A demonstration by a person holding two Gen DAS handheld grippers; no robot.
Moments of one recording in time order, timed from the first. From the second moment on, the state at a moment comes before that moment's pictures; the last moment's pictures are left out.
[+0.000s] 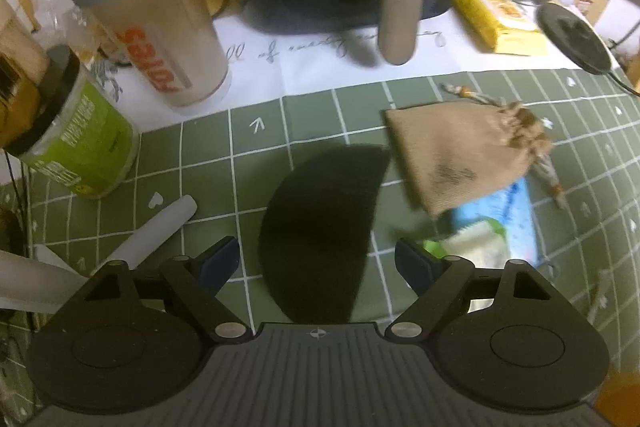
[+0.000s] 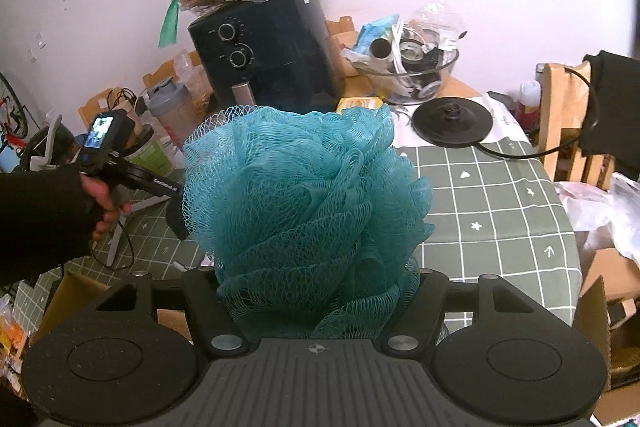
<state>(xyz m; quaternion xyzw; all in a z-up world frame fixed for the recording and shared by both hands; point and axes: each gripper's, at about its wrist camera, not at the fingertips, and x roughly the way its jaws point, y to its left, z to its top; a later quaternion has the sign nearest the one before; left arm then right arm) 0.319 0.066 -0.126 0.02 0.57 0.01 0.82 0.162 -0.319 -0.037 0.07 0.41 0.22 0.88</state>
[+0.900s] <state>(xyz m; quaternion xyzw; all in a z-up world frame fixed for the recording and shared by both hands) 0.268 0.062 -0.072 -0.07 0.49 -0.03 0.87 0.144 -0.316 -0.027 0.08 0.42 0.20 0.88</state>
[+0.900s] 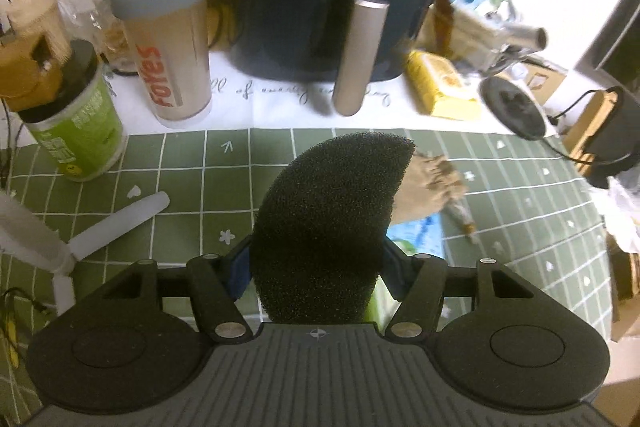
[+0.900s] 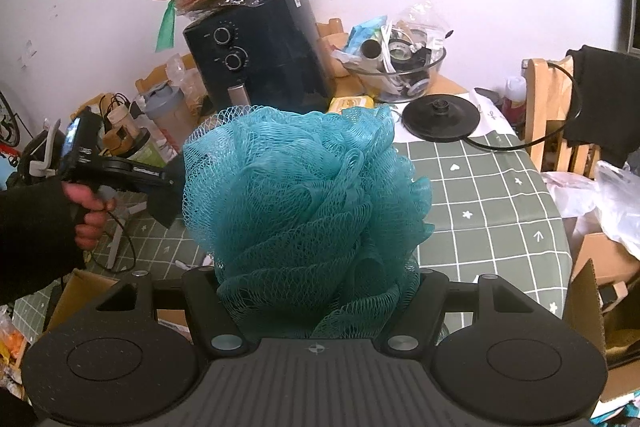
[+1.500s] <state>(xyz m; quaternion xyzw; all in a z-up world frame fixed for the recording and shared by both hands) 0.169 0.057 0.004 -0.10 0.43 -0.05 0.89 0.120 -0.290 -0.008 0.06 0.41 0.24 0.88</state>
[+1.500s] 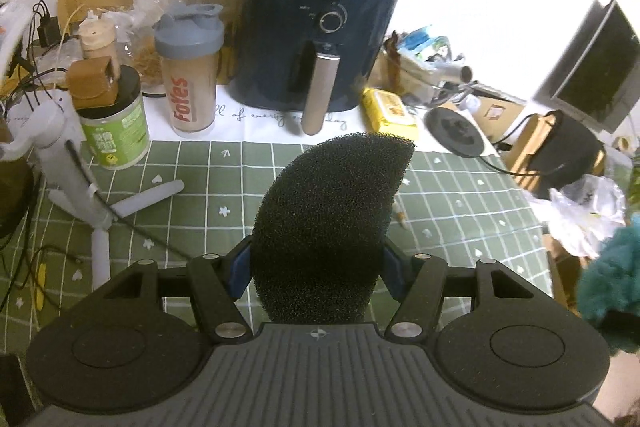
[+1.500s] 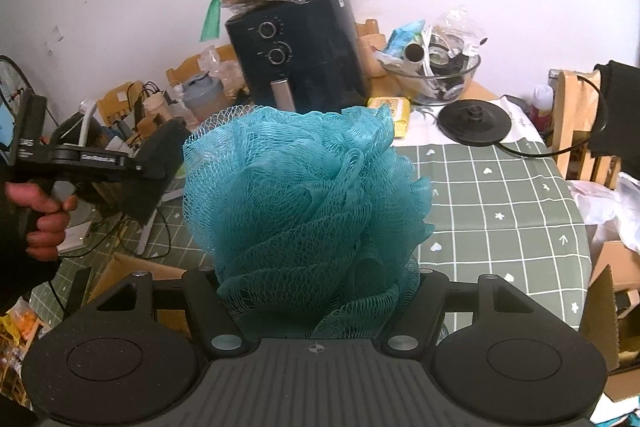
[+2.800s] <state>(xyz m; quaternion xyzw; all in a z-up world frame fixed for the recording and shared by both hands) 0.033 0.010 0.025 -0.07 0.39 -0.14 0.91 0.064 -0.266 0.007 0.05 0.40 0.26 0.88</state>
